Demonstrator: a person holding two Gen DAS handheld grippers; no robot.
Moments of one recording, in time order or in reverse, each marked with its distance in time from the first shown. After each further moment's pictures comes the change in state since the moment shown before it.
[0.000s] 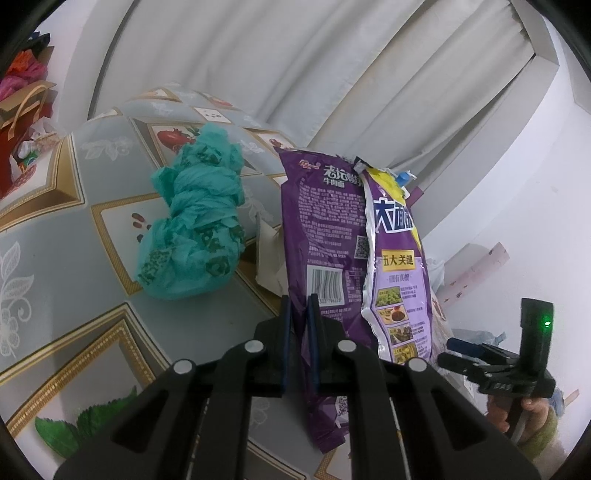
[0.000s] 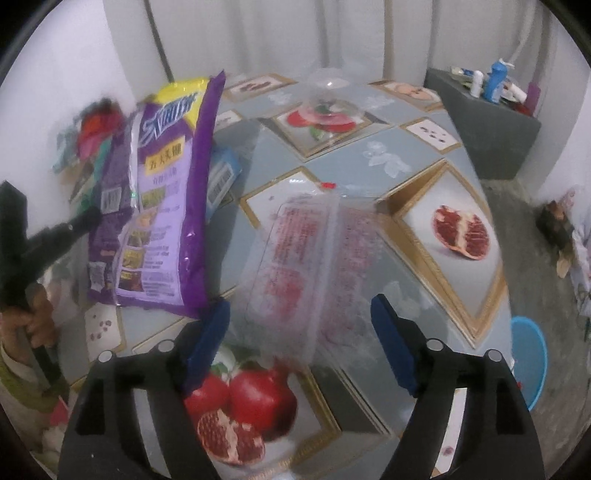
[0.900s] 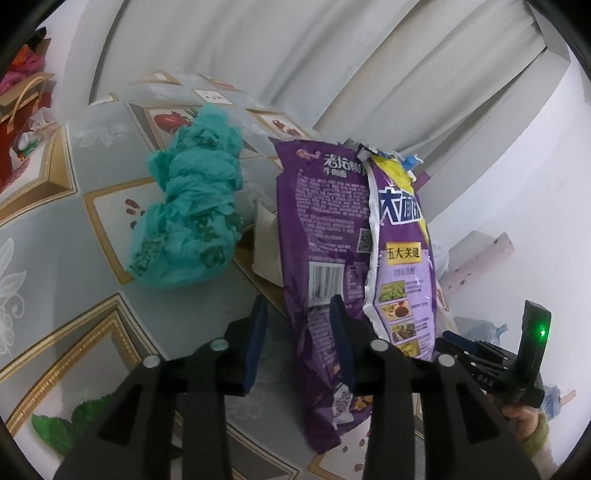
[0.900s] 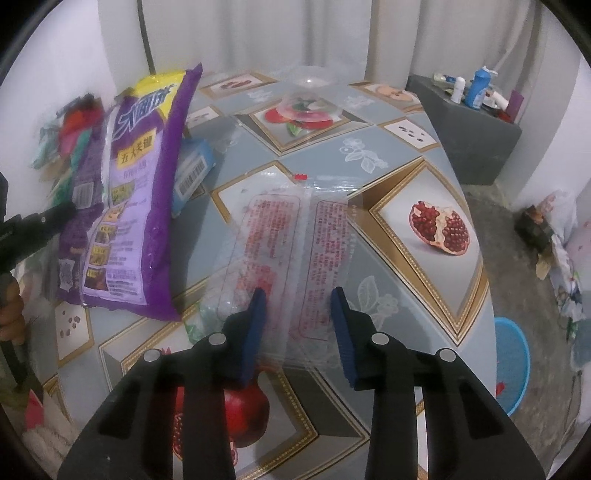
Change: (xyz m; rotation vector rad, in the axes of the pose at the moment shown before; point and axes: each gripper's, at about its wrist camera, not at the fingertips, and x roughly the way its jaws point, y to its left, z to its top) left arm 0.008 -0.007 0.003 -0.021 0.087 0.022; right arm -0.005 -0.006 -0.011 0.001 -0.048 -0.098
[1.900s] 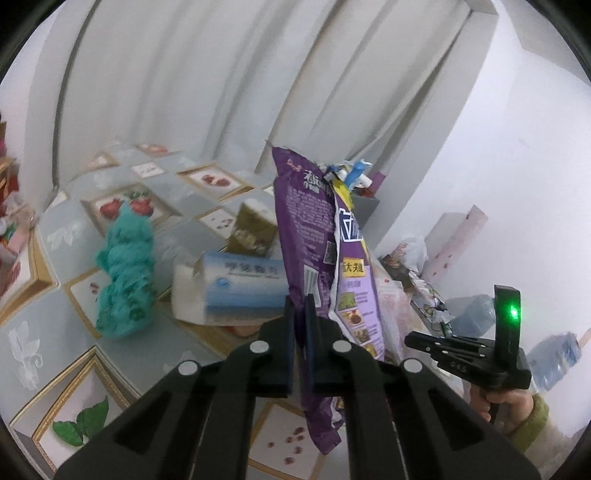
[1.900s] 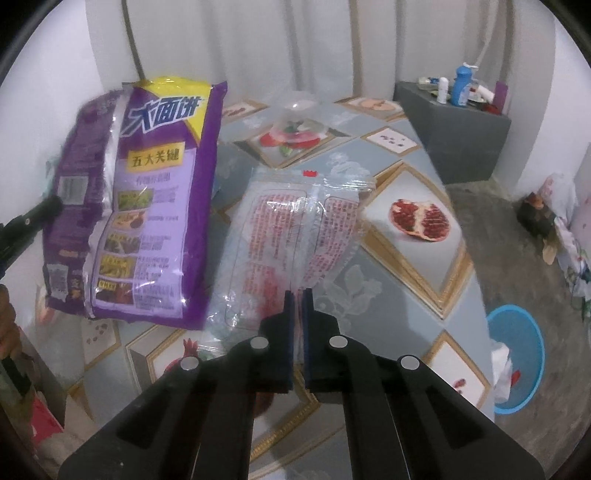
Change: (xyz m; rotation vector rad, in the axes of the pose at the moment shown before) left arm -0.043 -0.082 0.006 0.260 -0.120 -0.061; right arm -0.032 -0.022 -0.013 0.100 -0.091 0.056
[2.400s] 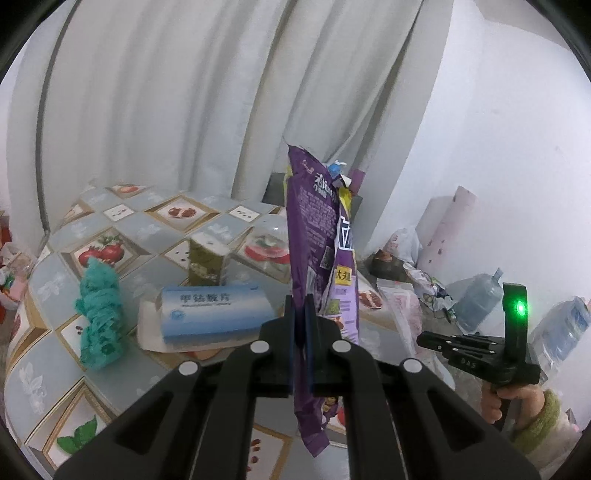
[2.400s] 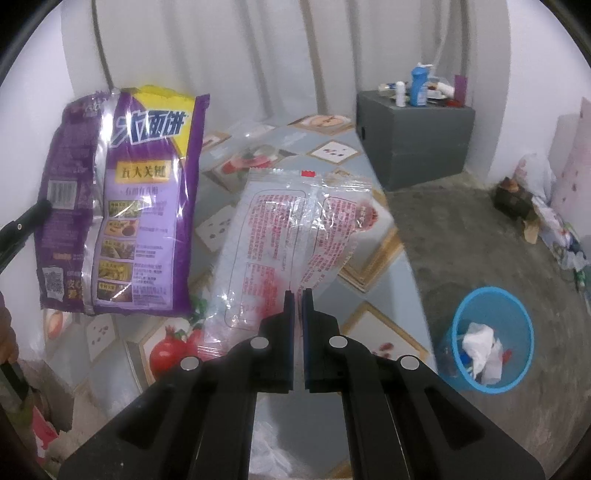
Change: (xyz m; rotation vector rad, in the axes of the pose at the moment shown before) left arm -0.003 -0.061 0.011 0.144 -0.024 -0.006; right arm -0.044 -0.043 -0.019 0.112 -0.081 -0.043
